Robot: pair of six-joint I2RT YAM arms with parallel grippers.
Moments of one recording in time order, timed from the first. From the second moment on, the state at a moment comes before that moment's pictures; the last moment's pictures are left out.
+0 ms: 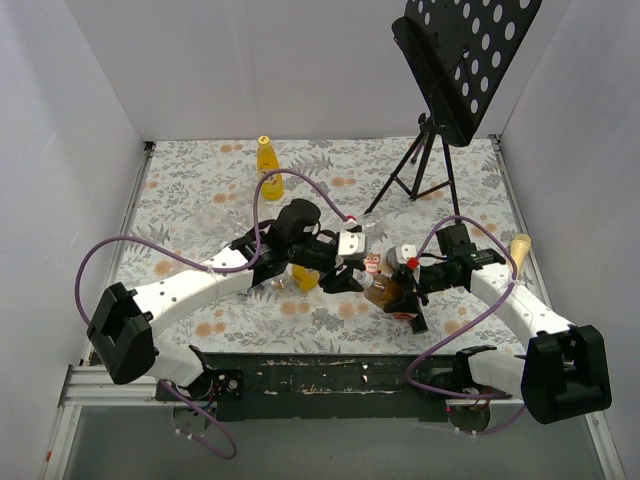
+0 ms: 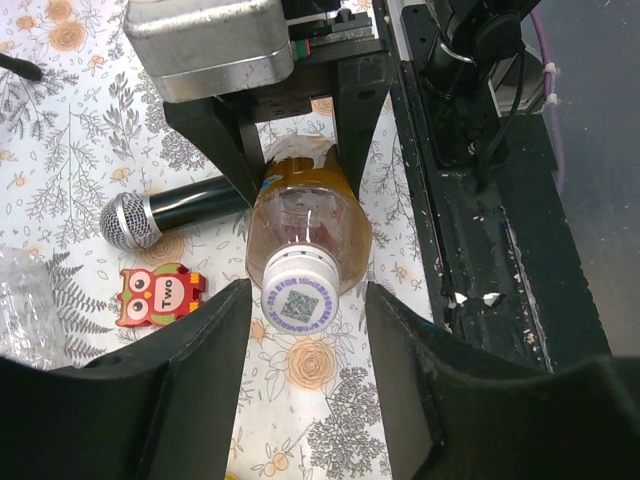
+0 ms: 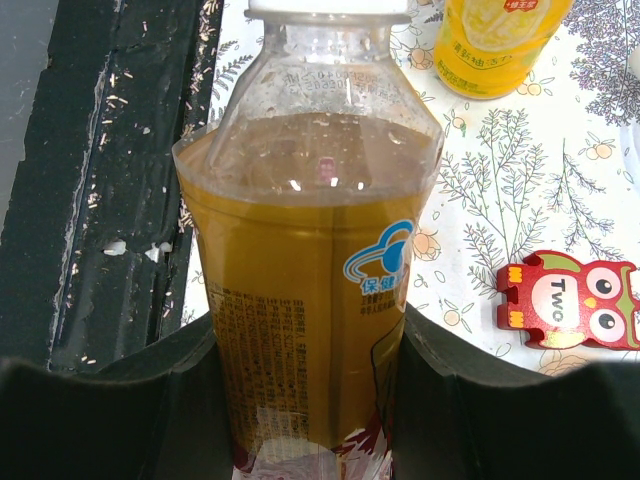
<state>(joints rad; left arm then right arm) -0.87 1.39 1.08 -0.20 0.74 0.40 0.26 1.15 0.66 -0.72 -1.13 -1.10</state>
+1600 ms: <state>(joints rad) -0.89 1.51 1.35 -0.57 0.31 -0.98 0.26 1.16 0.66 -0.69 -1.16 -1.08</state>
